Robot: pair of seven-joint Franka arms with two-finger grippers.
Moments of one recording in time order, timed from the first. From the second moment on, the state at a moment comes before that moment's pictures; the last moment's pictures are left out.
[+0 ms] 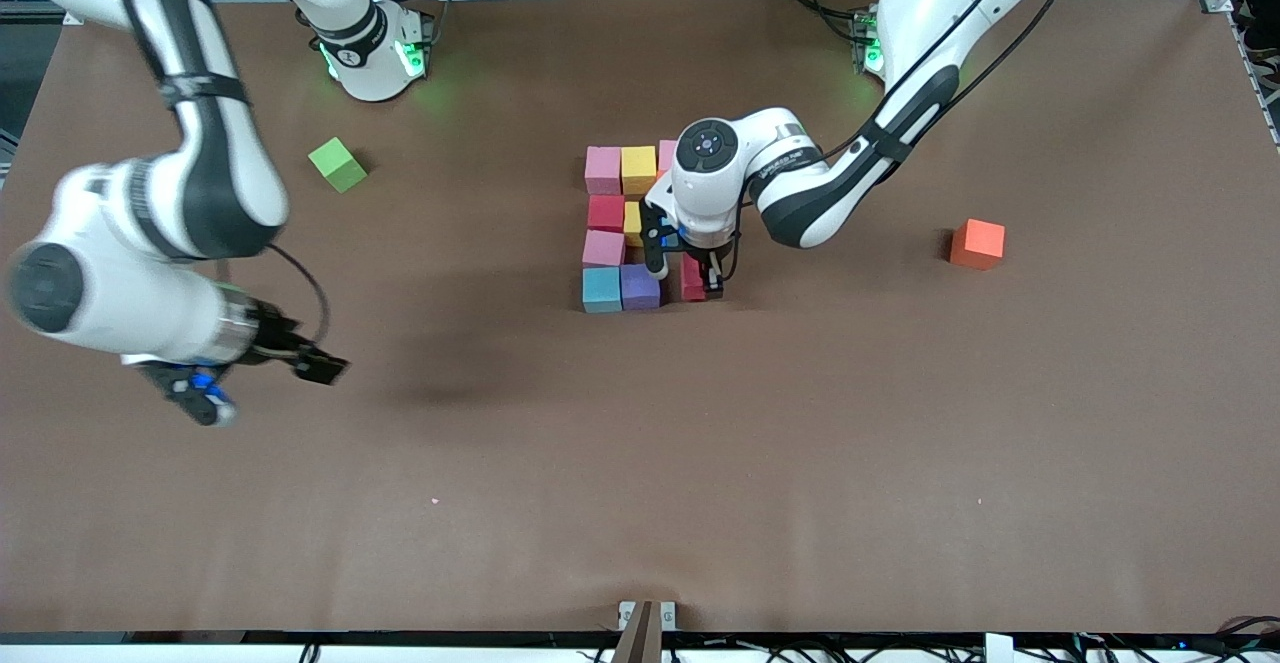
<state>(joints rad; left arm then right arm) -0.17 0.65 -0.67 -1.86 0.62 2.28 0.30 0.12 0.36 -0.08 -1.60 0.13 1.85 0.49</state>
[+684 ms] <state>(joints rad) -0.28 0.68 -0.58 -1.77 0.64 2.28 0.32 0.14 0.02 -0.16 -1.84 0.13 1.90 -0.01</state>
